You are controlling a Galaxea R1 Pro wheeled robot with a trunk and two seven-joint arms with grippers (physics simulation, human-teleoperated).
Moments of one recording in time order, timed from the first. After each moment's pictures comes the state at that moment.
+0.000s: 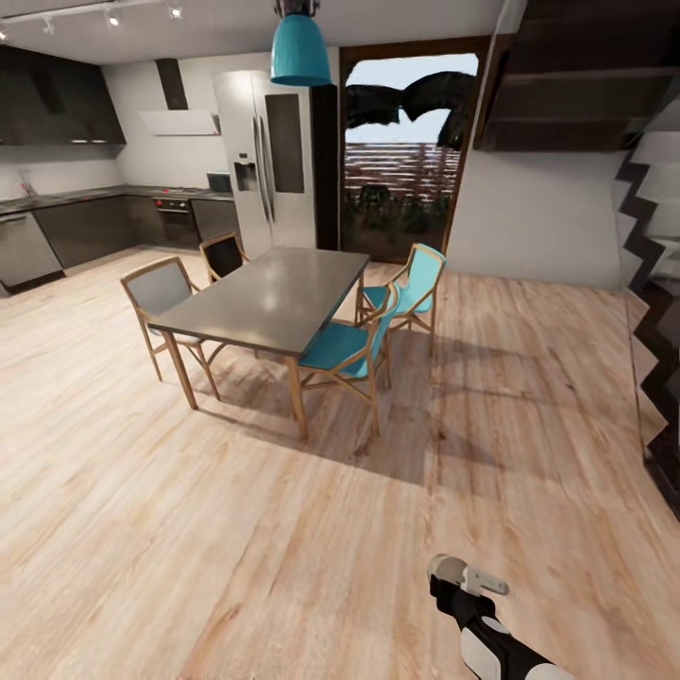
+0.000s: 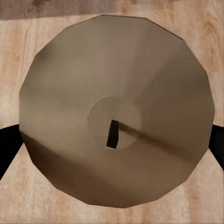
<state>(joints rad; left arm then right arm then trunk) -0.24 0.07 -0.23 -0.05 0.70 0.04 0.44 -0.56 -0.02 0.51 -0.18 -0.80 -0.21 -0.14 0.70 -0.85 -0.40</state>
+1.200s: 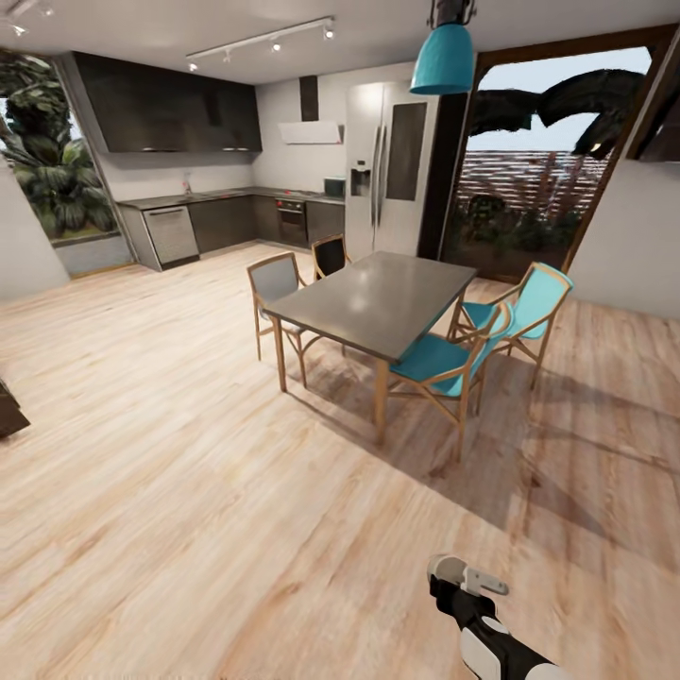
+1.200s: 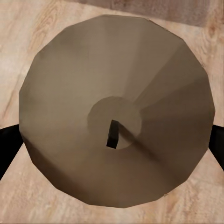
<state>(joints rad) -0.24 0.07 -0.23 -0.05 0.70 0.04 0.44 -0.56 -0.02 0.51 -0.18 -0.80 -0.21 -0.14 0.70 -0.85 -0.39</state>
